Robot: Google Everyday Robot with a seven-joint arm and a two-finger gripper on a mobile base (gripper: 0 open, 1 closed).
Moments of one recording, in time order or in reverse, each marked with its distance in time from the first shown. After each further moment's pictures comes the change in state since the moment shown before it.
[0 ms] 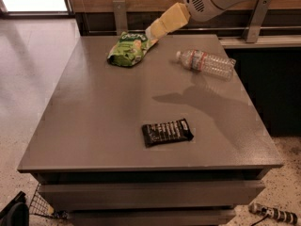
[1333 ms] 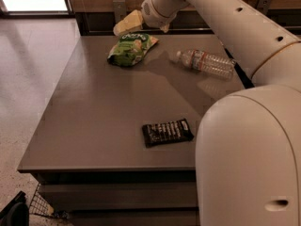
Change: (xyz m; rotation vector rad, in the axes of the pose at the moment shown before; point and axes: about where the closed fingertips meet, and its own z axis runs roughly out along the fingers) arm -0.021 -0.020 0.187 -0.070 0.161 0.392
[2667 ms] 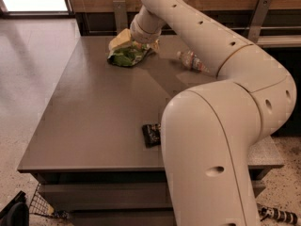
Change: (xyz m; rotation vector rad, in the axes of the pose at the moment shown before) arm 0.026 -0.007 0.083 0.067 0.135 0.179
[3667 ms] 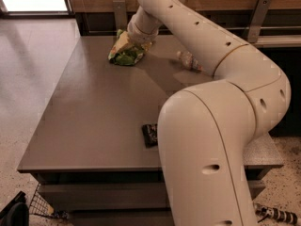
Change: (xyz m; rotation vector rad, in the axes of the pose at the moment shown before) arm -0.001 0.005 0.008 -0.003 0.004 -0.018
